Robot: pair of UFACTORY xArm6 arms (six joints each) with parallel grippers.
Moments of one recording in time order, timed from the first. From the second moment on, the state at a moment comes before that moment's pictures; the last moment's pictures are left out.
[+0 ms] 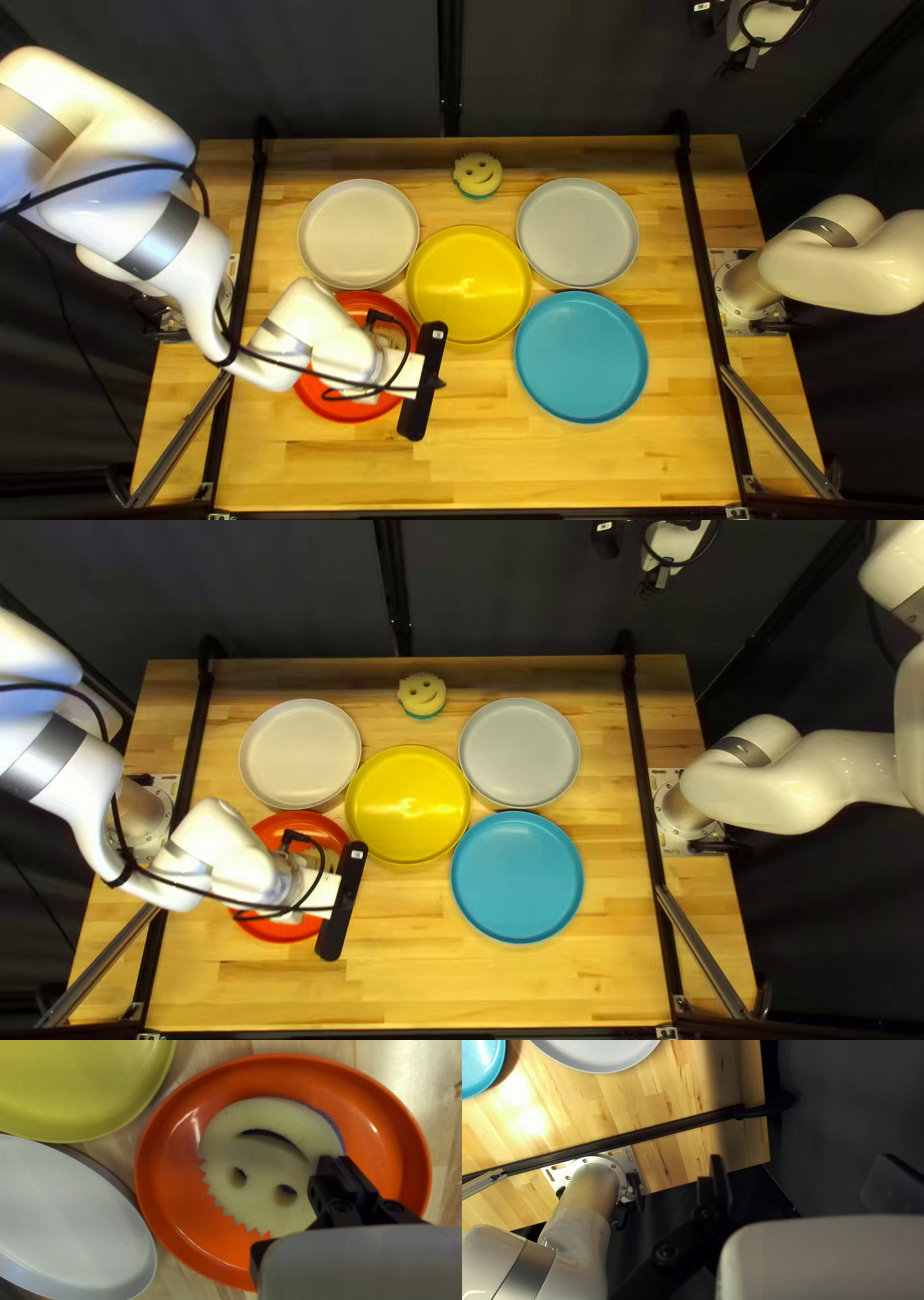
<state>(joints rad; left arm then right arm) -0.41 -0.04 -0.66 0.13 0.73 -0.25 -0.92 -0.66 -0.96 -0.09 1.54 -0.71</state>
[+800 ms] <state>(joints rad) -0.54 -0.04 -0.63 -0.07 0.63 -0.23 -0.92 -0.66 -0.96 -0.09 1.54 -0.71</state>
